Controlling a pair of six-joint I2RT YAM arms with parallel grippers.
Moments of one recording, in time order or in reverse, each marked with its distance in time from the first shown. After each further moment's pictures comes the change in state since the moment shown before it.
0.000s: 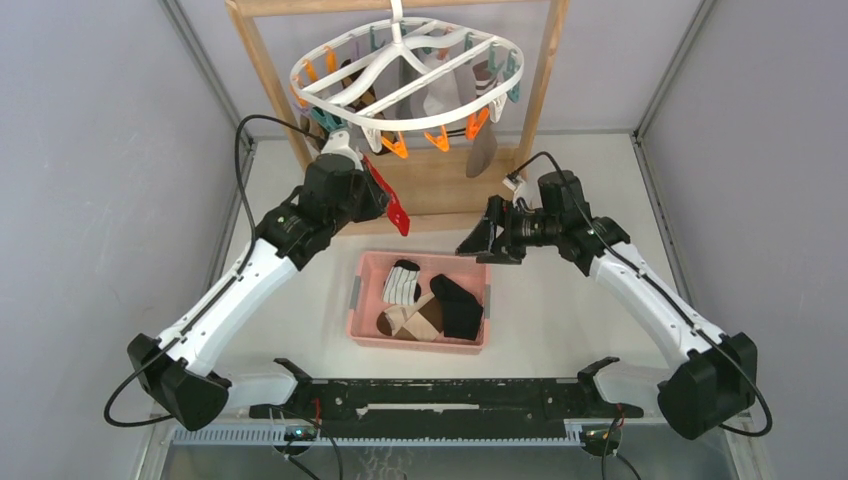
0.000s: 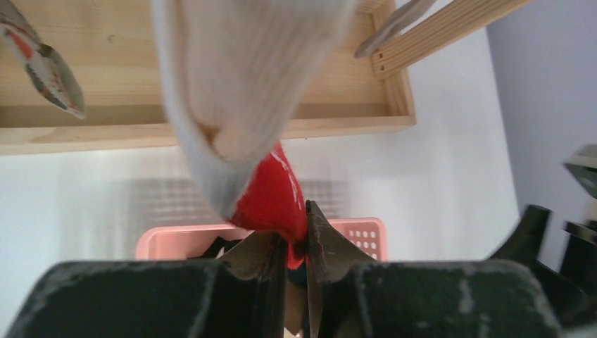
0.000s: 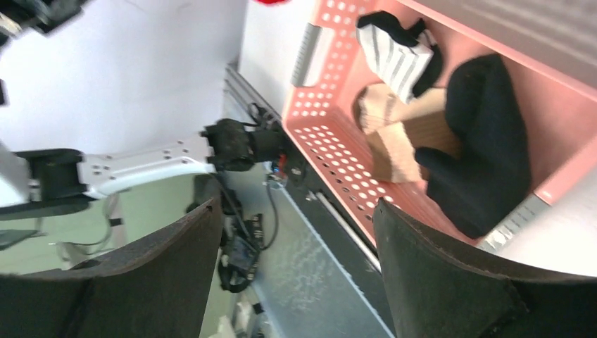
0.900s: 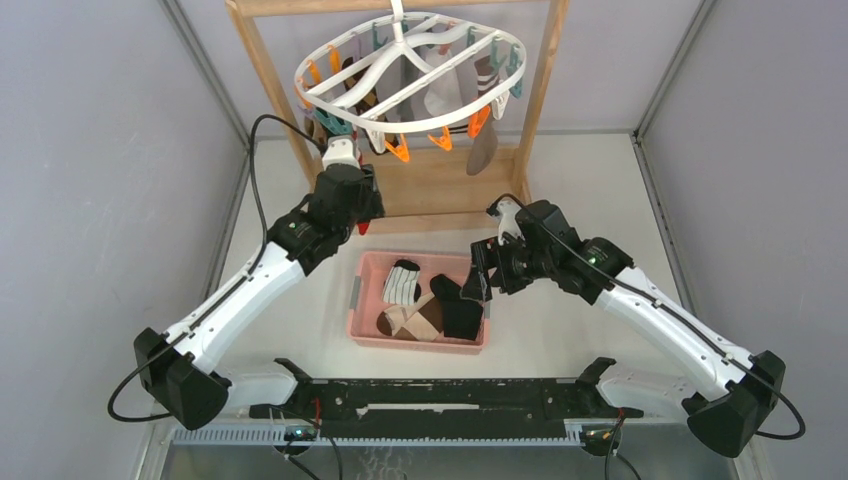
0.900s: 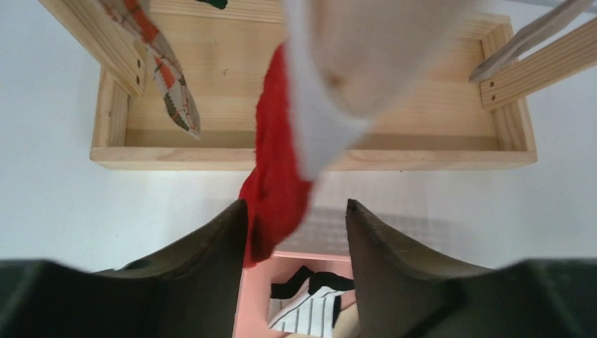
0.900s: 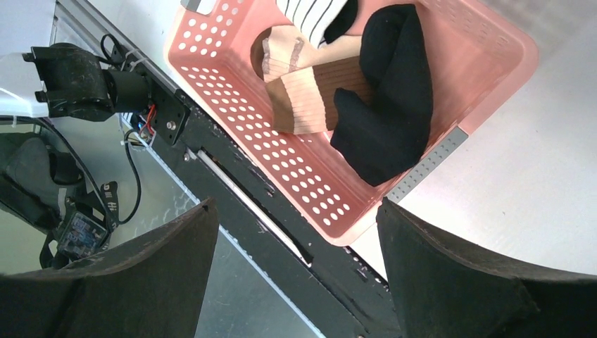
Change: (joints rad) left arm -0.021 -0.002 -0.089 0.066 -0.253 0.121; right arm 0.259 -0.101 0.020 -0.234 0.386 -0.249
